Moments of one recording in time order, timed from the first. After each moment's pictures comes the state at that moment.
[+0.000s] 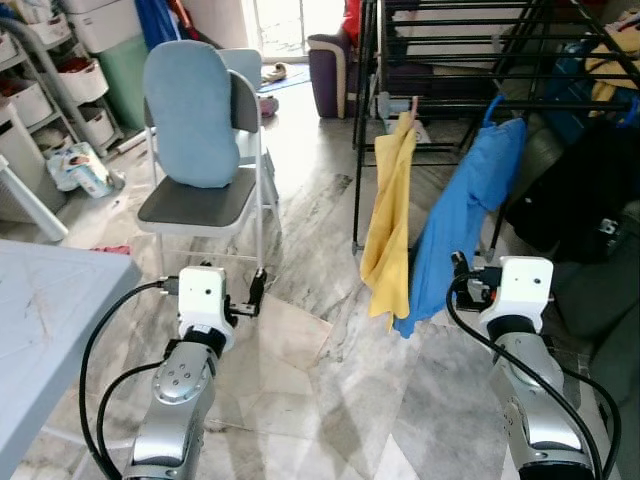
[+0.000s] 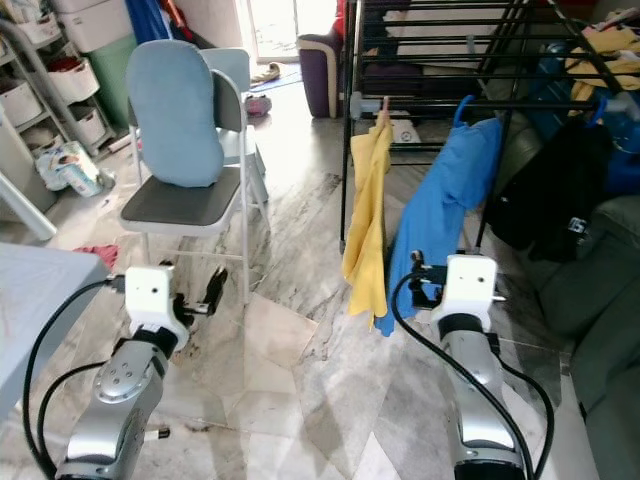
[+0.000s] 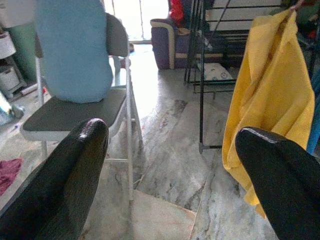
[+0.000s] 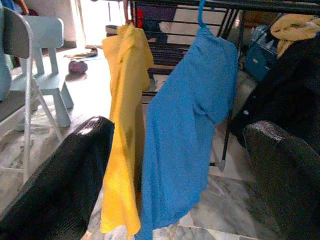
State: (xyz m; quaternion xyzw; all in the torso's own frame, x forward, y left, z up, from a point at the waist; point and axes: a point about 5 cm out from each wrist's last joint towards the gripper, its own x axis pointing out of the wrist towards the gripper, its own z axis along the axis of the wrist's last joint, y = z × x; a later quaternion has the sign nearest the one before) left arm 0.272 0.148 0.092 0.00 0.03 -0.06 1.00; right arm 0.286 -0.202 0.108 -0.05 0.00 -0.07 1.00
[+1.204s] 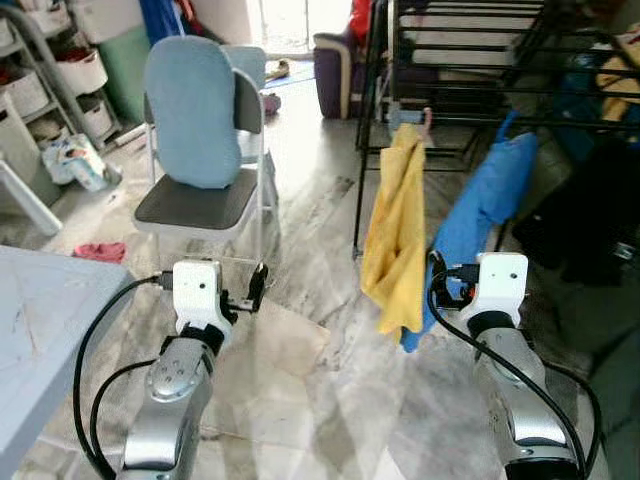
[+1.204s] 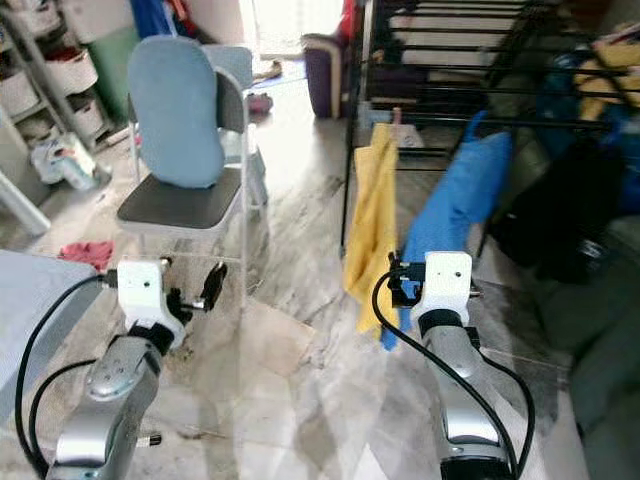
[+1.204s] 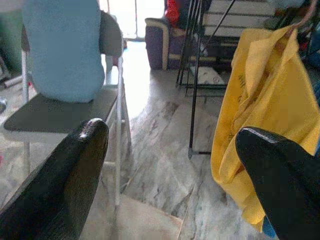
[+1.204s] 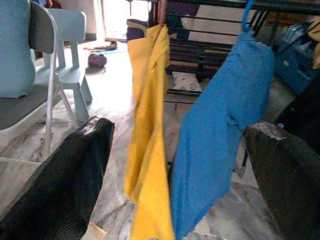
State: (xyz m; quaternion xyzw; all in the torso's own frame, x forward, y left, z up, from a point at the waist) left arm 0.268 0.148 0.105 -0.02 0.03 -0.08 1.00; right arm 0.289 -0.181 0.106 -0.04 0.01 -0.03 1.00
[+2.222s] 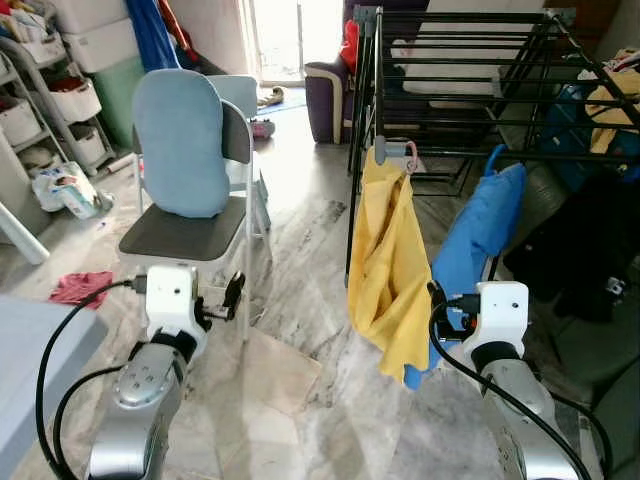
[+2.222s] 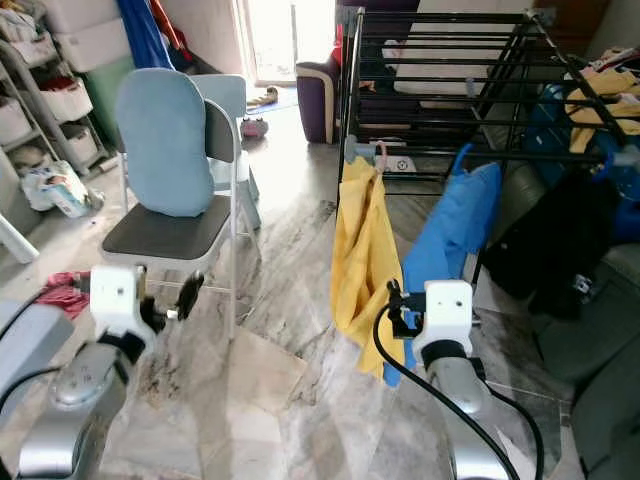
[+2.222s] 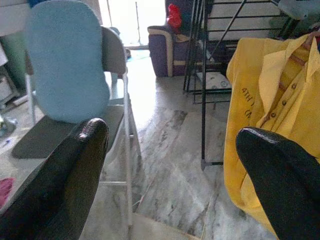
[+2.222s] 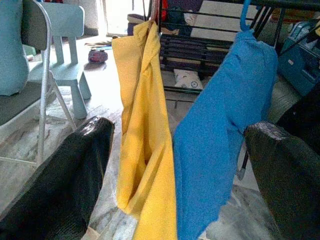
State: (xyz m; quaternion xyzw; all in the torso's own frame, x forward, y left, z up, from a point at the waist) left arm 0.262 0.176 0.110 0.01 0.04 -0.07 1.00; right arm 0.261 -0.182 0.091 -0.04 0.05 -0.02 1.00
